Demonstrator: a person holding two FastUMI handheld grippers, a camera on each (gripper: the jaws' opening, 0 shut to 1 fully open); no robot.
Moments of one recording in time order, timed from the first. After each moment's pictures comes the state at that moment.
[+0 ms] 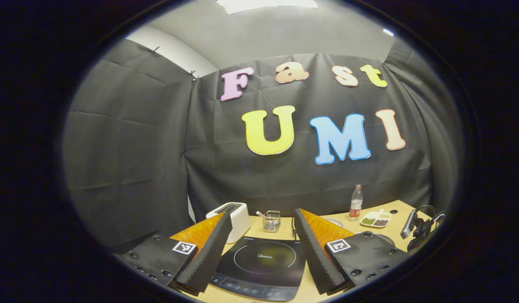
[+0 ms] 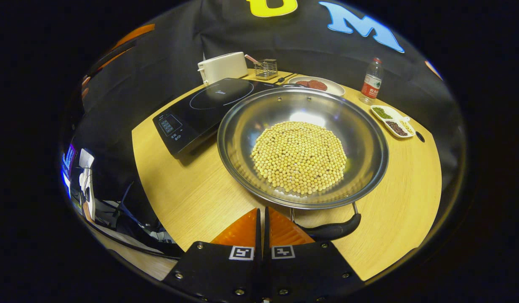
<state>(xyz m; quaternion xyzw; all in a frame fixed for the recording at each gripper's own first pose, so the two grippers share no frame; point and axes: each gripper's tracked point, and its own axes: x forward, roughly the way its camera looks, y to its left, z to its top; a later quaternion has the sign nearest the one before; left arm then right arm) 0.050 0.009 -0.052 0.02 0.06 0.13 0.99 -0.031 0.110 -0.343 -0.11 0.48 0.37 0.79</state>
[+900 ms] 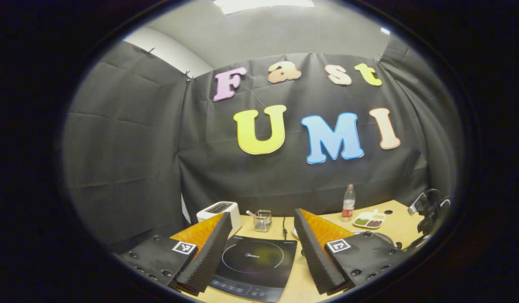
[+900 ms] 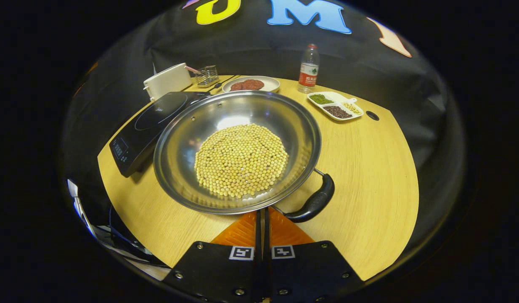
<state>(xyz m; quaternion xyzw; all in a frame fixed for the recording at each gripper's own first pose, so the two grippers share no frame) 0.060 -0.030 -0.058 0.03 0.06 0.12 0.99 0.038 0.019 -0.350 -0.08 0.49 0.24 0.84</state>
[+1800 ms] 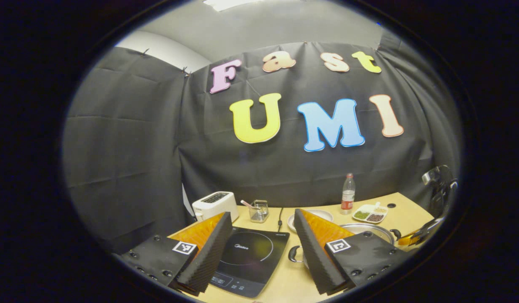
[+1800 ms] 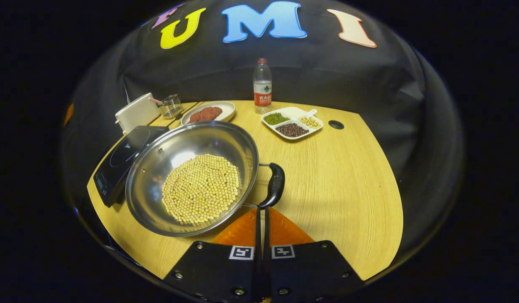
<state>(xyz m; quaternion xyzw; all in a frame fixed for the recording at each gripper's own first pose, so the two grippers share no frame) 0.078 -0.088 -0.094 0.04 0.09 0.14 0.99 0.116 -0.040 -0.330 -0.02 0.42 0.17 0.89</state>
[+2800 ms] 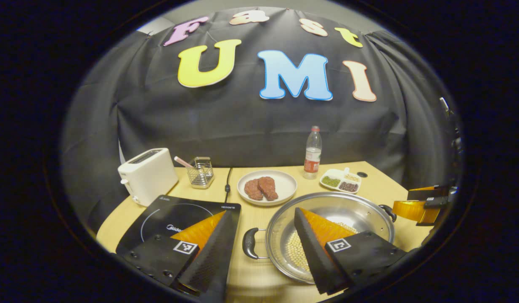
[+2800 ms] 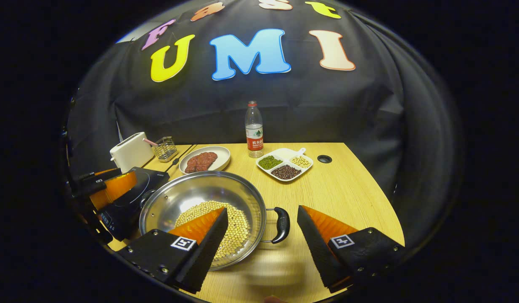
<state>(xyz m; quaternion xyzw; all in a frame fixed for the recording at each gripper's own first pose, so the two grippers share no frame) 0.186 -0.138 -0.260 -0.02 0.25 -0.04 0.97 0.151 -0.017 -0.291 0.02 0.32 0.11 0.94</state>
